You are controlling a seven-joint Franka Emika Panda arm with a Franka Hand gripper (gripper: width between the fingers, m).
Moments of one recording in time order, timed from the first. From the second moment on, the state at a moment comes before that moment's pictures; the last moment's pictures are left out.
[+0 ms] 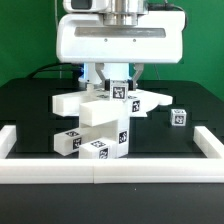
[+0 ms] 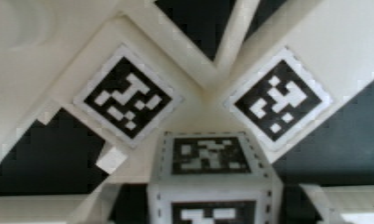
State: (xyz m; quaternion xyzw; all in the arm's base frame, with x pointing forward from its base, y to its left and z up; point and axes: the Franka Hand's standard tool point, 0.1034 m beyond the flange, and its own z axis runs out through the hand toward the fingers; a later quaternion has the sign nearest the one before) arm 0.562 -0.013 0.114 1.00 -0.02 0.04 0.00
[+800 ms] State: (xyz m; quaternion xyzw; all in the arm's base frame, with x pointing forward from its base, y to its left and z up) arm 0.562 -0.012 0.114 0.97 -0.25 0.04 -0.01
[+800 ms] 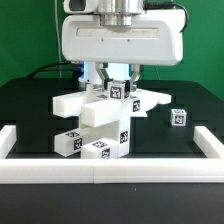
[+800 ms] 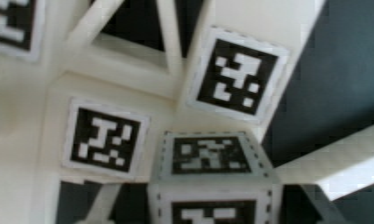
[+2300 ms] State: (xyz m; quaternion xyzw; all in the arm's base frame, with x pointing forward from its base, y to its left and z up) arm 0.565 -0.008 0.121 0.85 -0.52 0.03 -0.03
